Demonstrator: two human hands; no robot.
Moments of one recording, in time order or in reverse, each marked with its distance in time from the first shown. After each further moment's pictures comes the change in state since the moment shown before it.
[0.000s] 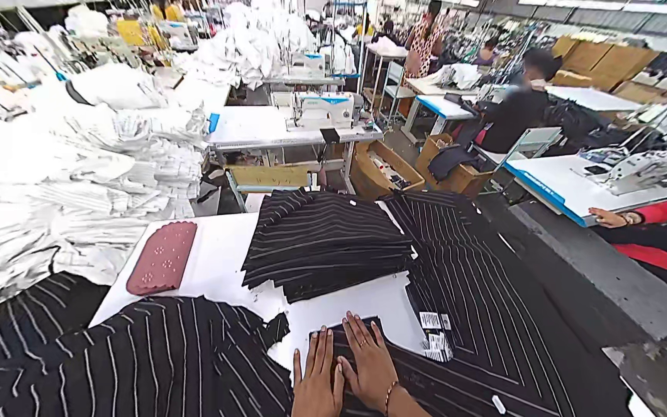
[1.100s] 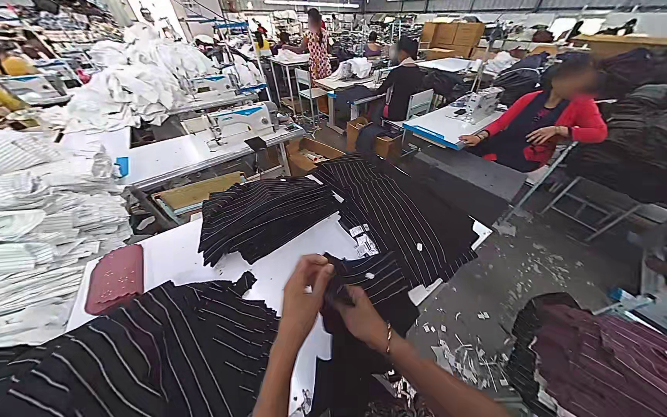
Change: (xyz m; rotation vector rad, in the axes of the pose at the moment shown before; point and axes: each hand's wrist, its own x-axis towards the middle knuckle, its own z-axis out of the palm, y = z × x) left_hand -0.059 0.118 -0.182 -0.917 0.059 0.387; right_hand -0.177 -0.114 -0.119 1.122 0.386 0.328
